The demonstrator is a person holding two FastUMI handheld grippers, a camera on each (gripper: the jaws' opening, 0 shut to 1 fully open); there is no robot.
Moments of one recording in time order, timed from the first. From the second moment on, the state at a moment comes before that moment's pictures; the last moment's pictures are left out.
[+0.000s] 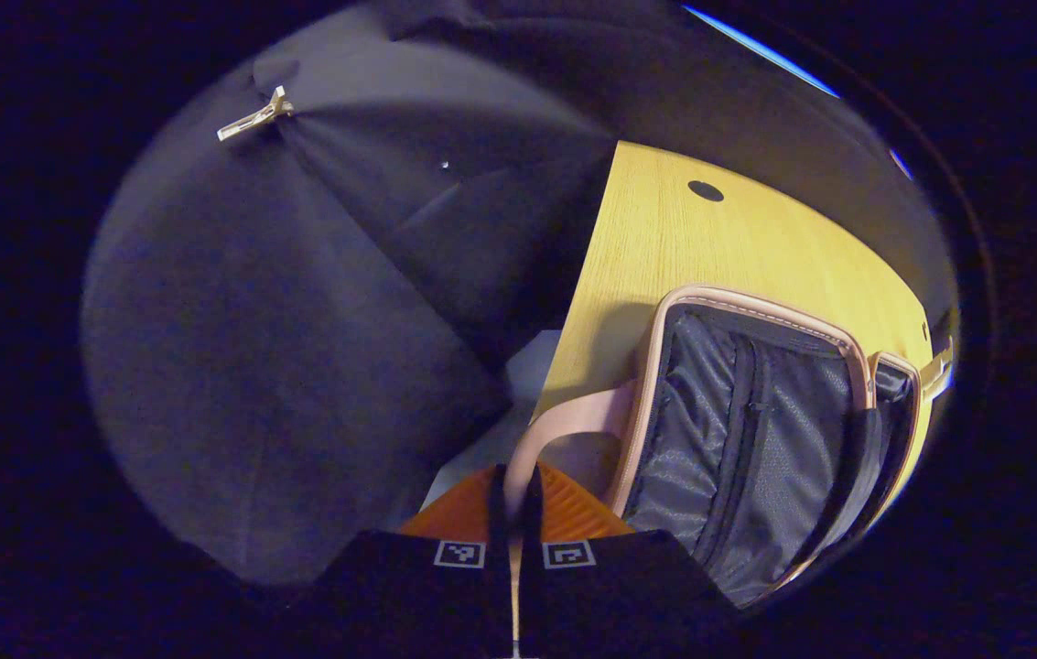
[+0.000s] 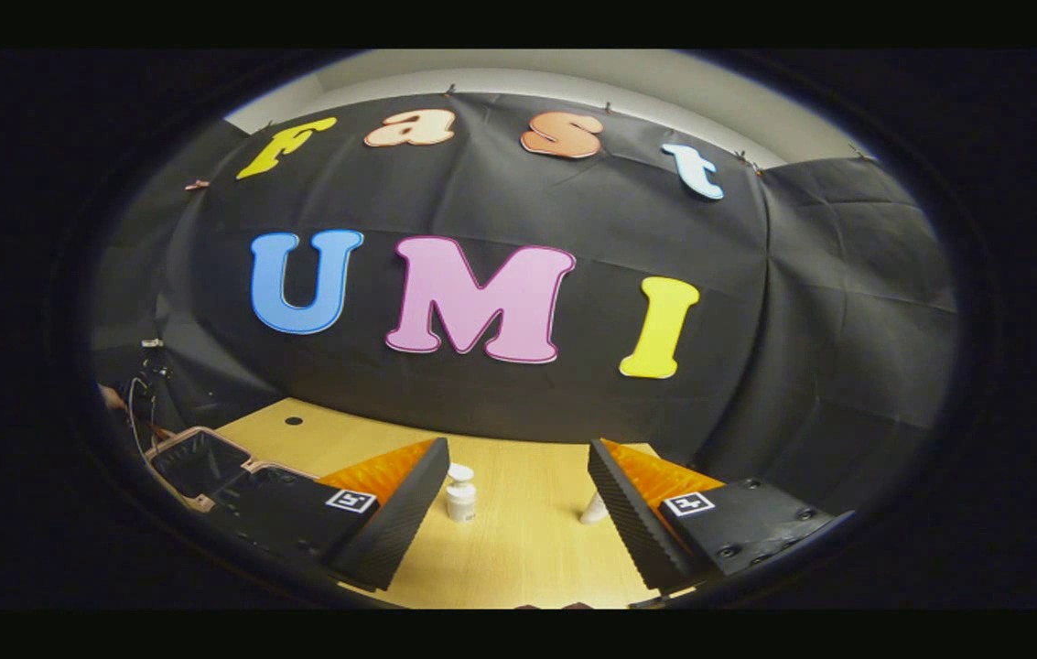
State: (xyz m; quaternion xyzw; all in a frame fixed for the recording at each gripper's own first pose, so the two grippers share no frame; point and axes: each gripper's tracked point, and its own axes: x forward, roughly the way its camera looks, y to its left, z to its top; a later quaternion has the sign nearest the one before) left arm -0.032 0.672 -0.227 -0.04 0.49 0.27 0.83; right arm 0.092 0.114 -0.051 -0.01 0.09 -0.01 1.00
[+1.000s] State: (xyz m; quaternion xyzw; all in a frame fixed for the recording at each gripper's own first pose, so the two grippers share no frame) left arm 0.087 0.260 -0.111 0.04 0.24 -0.04 0.97; right arm 0.099 0.093 -0.131 0.03 0.15 0.00 0.99
